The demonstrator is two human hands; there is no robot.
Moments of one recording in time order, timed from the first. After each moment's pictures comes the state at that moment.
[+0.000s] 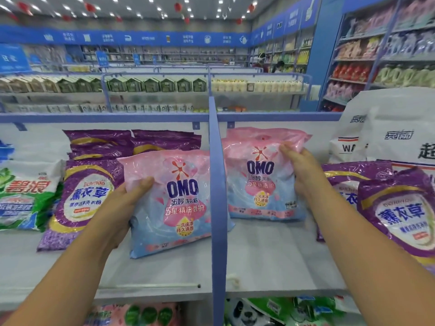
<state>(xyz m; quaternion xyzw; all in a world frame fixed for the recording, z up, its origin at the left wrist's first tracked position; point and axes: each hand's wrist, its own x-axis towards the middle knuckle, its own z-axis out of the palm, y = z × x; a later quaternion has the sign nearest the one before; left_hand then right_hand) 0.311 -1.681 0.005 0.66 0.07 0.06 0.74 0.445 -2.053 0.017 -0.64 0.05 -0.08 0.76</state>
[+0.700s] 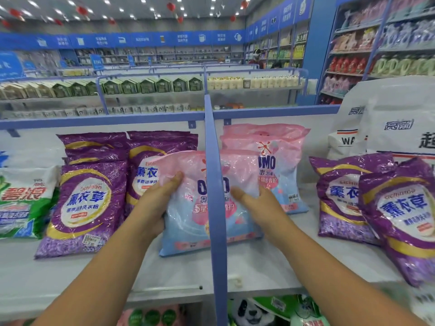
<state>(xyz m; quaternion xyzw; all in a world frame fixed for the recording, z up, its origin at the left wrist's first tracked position) 0.350 -1.736 -0.004 0.61 0.10 0.01 0.78 0.345 -1.966 -0.016 -0.74 -0.04 0.01 0.67</state>
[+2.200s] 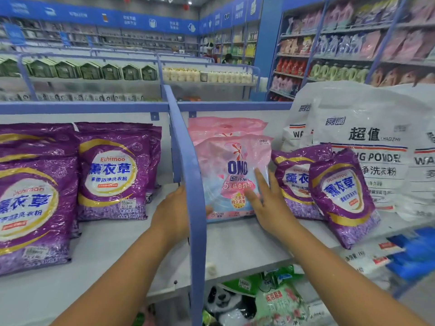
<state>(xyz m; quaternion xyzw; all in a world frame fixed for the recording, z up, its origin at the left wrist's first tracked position) 0.351 -1.805 -0.045 0.95 -0.14 0.03 0.29 0.330 -2.053 -0.049 -0.94 0.02 -0.10 0.33</state>
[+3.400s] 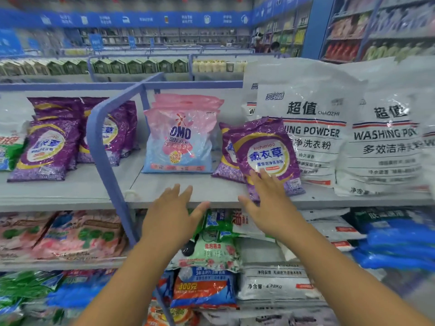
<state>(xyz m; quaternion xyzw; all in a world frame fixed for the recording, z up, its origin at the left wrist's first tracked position) 0.143 -2.024 -0.030 0.99 0.05 0.03 0.16 0.186 -2.249 -0.033 -0.97 -0.10 -0.02 0.23</state>
